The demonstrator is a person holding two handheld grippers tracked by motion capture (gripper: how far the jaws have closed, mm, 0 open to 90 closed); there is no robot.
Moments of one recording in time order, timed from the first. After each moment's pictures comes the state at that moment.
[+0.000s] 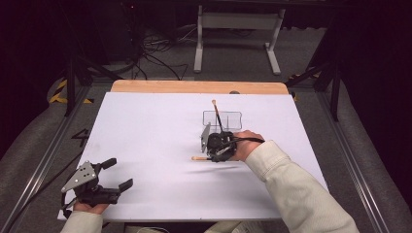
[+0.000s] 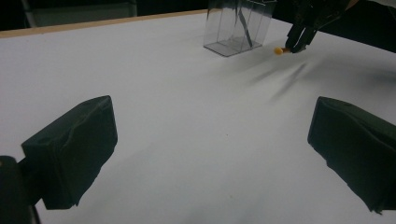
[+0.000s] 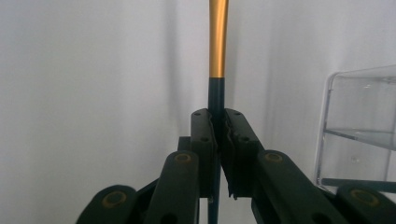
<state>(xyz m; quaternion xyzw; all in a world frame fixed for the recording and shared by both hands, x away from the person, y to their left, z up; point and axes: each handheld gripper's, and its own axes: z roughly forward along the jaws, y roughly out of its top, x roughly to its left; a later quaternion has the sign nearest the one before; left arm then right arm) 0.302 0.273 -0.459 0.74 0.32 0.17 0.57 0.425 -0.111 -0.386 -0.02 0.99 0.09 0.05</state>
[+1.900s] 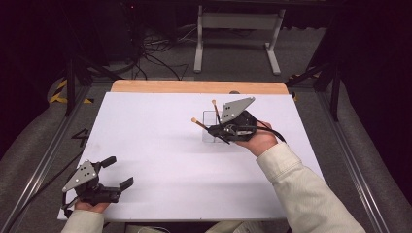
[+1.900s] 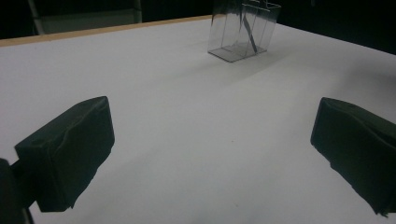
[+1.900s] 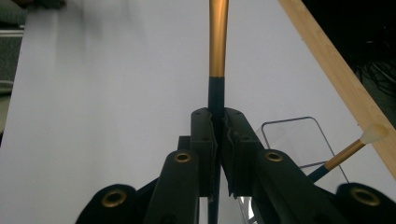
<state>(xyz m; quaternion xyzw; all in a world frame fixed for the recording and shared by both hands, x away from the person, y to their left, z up) 0.304 0.271 -0.459 0.73 0.32 0.18 0.57 0.416 -0.155 -0.308 0.08 0.91 0.37 0.14</state>
